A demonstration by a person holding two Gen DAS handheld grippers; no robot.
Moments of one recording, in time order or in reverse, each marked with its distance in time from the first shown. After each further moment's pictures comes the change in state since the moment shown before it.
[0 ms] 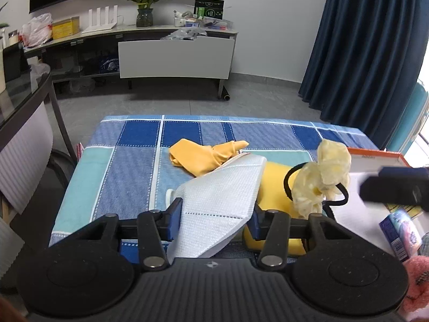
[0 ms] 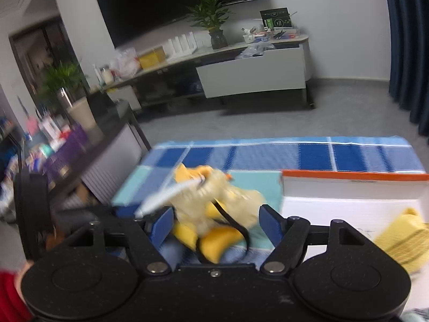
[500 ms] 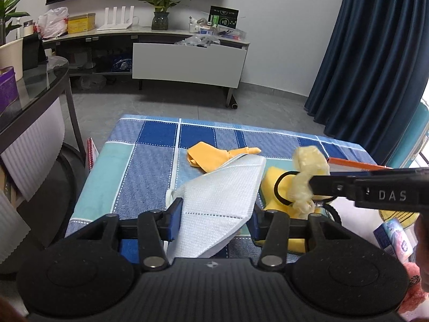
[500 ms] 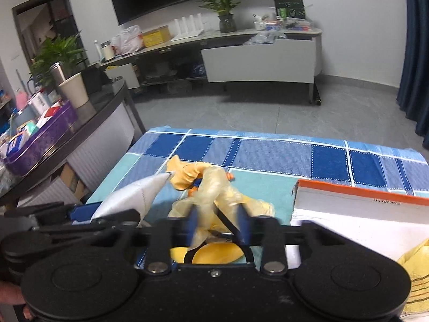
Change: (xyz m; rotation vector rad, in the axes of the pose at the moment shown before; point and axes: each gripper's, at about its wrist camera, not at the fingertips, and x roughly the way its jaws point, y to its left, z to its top) left arm -0.019 0.011 0.001 -0.068 -0.032 0.012; right arm 0.048 0.012 0.007 -0.120 0.073 -0.029
